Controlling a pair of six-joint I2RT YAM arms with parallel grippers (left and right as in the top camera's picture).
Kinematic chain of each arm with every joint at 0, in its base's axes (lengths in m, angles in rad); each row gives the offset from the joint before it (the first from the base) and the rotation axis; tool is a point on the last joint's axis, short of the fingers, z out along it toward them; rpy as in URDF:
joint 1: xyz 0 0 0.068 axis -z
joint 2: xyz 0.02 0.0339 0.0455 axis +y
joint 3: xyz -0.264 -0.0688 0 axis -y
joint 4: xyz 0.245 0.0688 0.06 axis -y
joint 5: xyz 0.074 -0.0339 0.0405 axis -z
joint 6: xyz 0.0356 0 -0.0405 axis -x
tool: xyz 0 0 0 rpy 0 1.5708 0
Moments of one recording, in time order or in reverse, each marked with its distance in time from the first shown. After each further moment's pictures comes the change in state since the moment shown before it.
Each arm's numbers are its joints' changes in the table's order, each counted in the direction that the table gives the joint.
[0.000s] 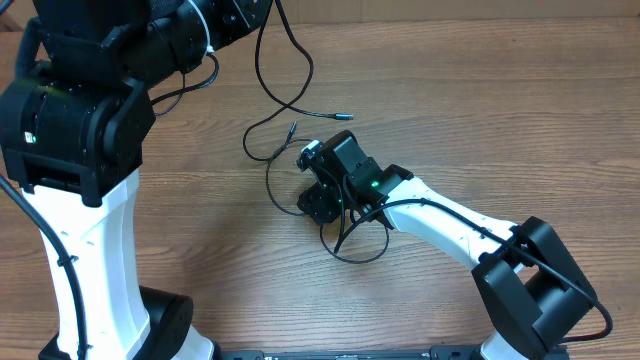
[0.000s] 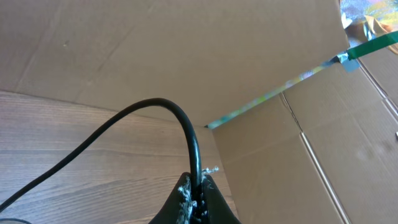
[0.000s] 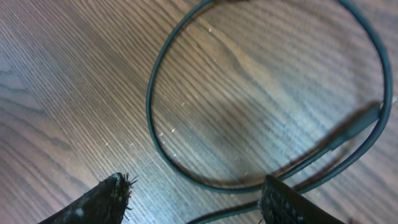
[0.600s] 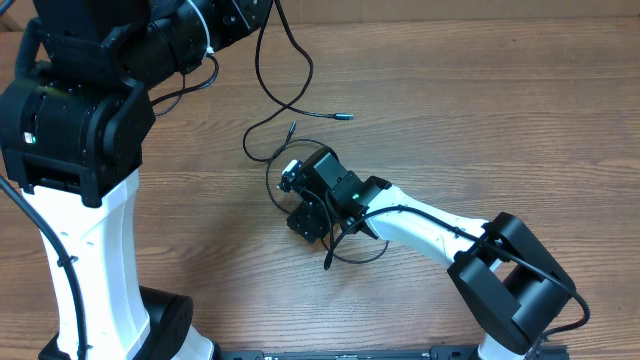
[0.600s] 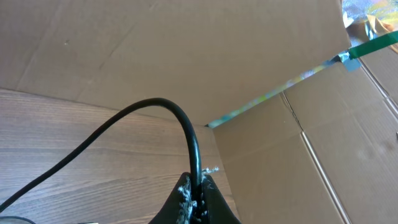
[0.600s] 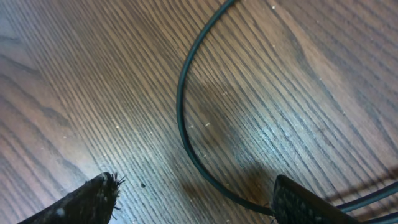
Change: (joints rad) left arm 0.000 0.000 0.000 -0.006 0.000 0.000; right arm -0.081 0.064 0.000 0.020 0.027 0.116
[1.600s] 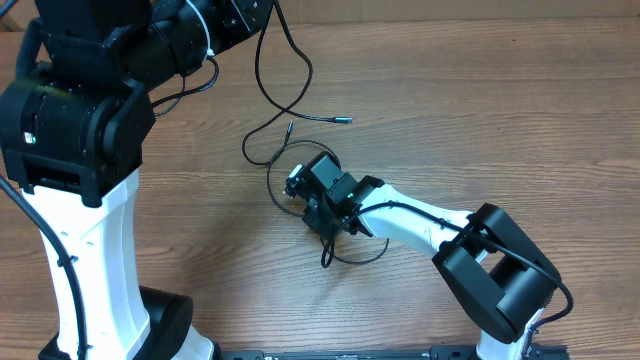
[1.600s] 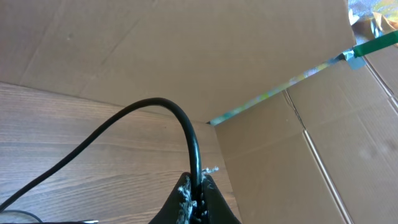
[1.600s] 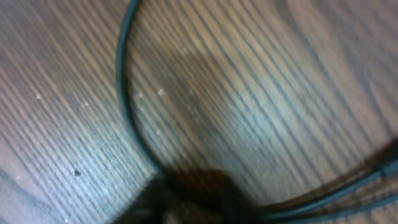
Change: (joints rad) left arm 0.000 0.000 0.000 -0.019 0.000 0.000; right arm 0.003 0.069 0.013 -0.066 0.135 0.055
